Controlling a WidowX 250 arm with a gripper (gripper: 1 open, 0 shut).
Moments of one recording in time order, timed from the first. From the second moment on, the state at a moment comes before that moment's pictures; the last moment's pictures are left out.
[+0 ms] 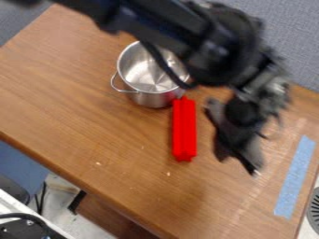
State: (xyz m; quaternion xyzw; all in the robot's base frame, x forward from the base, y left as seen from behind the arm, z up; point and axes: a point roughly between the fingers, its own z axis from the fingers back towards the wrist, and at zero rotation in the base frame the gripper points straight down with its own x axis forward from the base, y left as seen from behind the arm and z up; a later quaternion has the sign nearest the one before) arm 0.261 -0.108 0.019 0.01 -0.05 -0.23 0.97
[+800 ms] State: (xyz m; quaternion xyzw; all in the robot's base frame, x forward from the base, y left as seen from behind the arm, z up) arm 0.249 -0.078 0.000 0.01 -0.05 -0.23 0.97
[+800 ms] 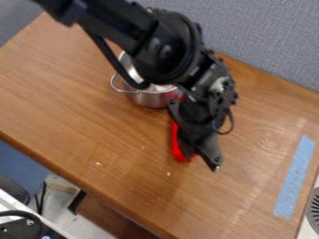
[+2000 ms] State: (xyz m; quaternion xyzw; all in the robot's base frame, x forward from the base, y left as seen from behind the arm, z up) arm 0.281 -0.184 0.055 0.02 -0.04 -0.20 0.98
